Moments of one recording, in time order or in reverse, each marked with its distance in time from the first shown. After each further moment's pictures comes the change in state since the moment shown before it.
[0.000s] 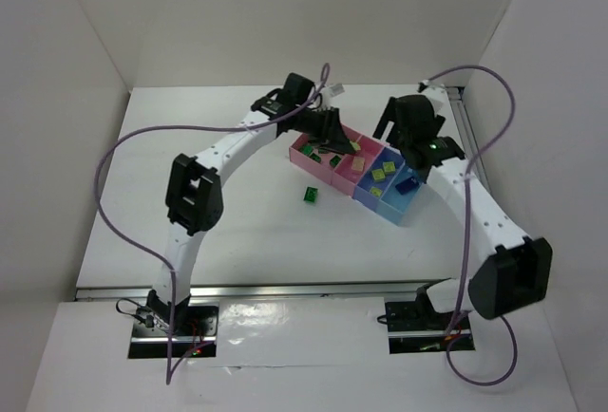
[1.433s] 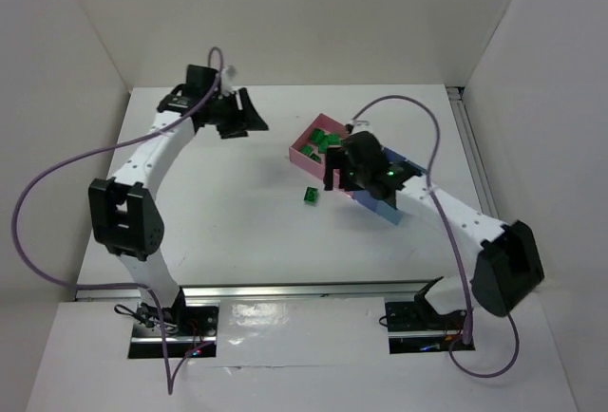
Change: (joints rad) left arm 0.294 -0.359 -0.338 -0.055 -0.291 -0.022; right arm 0.247 -0.061 -0.214 0.042 -0.229 -0.063
